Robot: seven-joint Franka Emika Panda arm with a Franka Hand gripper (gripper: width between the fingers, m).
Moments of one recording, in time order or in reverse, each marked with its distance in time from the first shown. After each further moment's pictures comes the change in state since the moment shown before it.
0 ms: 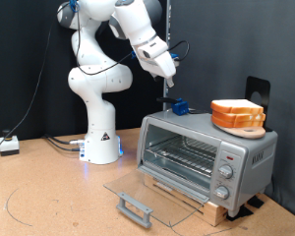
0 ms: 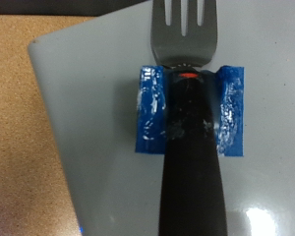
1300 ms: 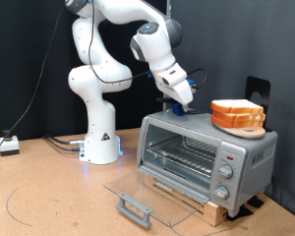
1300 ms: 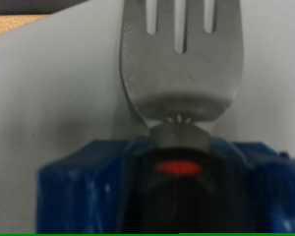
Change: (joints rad) arm 0.029 0.240 0.220 -0.030 0.222 0.223 -0.045
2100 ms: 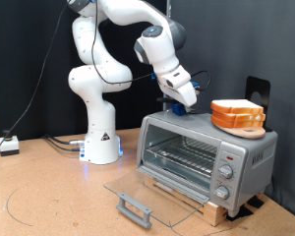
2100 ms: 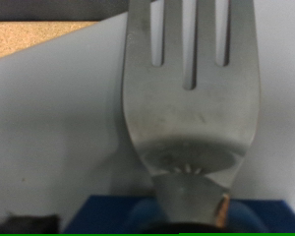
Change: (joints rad) arm 0.003 0.014 0.059 -0.001 0.059 0.034 -0.004
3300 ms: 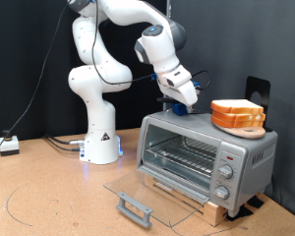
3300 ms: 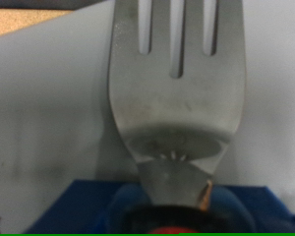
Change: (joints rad) arm -0.003 0.000 0.007 0.000 -0.024 0.027 -0.016
